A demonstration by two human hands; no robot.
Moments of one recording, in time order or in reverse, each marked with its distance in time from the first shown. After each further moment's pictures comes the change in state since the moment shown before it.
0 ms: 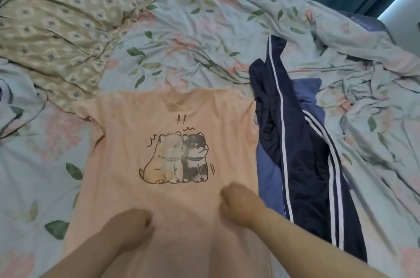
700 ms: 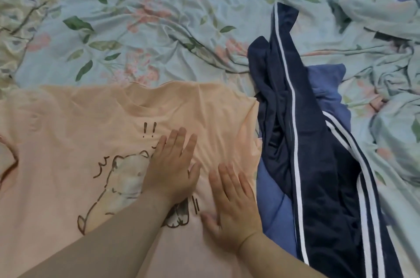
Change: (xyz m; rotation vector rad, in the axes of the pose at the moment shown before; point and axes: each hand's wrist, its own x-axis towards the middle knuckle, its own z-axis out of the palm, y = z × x) left_hand 0.211 0.111 -0.061 0.066 0.615 0.183; right_hand 0.108 0.066 0.037 -0.113 0.684 -0.138
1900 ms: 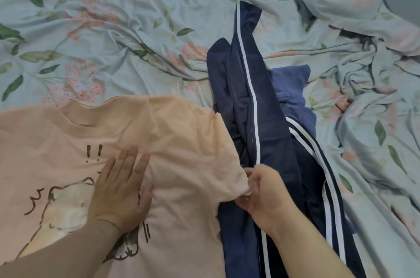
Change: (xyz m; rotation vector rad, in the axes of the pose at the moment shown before) left_hand 0.006 0.003 0.009 0.036 0.038 -0.031; right_hand 0.038 0.095 -0.131 1.770 -0.038 1.233
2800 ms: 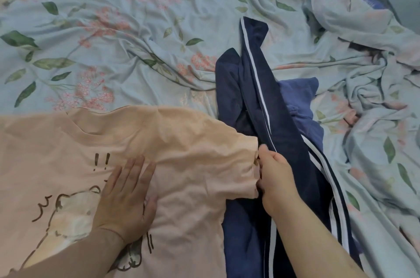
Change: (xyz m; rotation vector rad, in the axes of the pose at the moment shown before) left_hand 0.000 -0.005 0.004 -0.012 -0.006 0.022; right_hand 0.043 -0.032 0.008 -0.296 0.388 -0.279
